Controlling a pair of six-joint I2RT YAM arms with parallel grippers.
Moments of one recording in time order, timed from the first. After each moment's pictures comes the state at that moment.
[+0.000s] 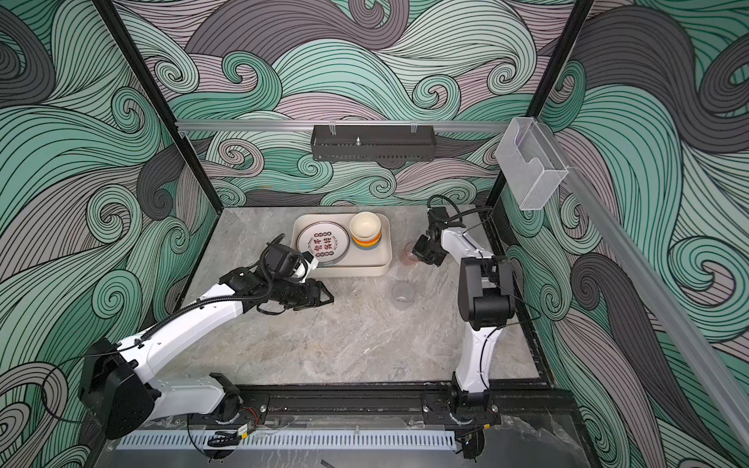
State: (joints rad) left arm -0.60 1.29 1.03 -0.69 0.41 -0.63; right arm 0.08 1.98 1.50 -0.74 -0.16 0.60
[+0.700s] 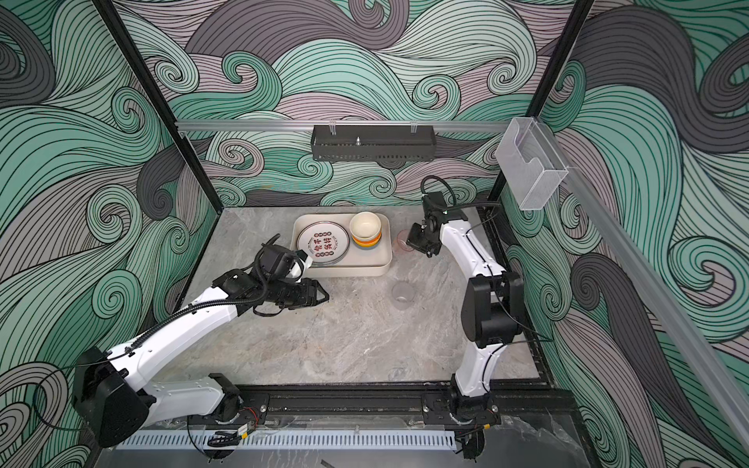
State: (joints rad) left arm -0.60 1.24 1.02 -0.71 0.32 -0.64; right arm 0.18 1.83 1.64 -0.93 -0.16 0.49
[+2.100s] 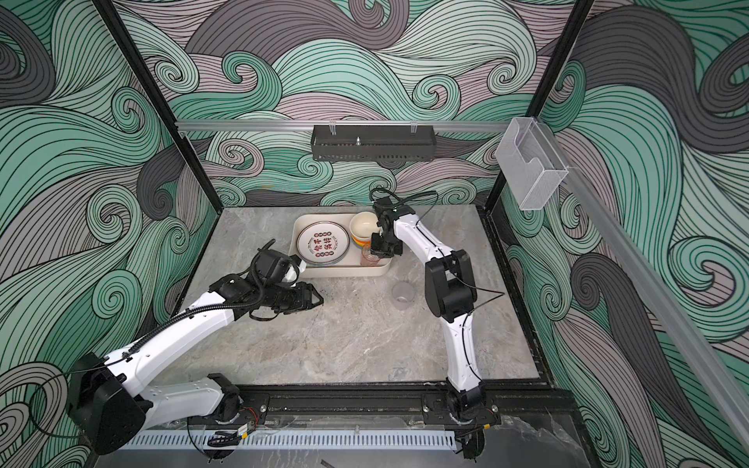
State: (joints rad) left arm -0.57 1.21 0.96 -0.71 0.31 -0.66; right arm 0.41 2.20 1.95 -1.07 -0.10 0.42
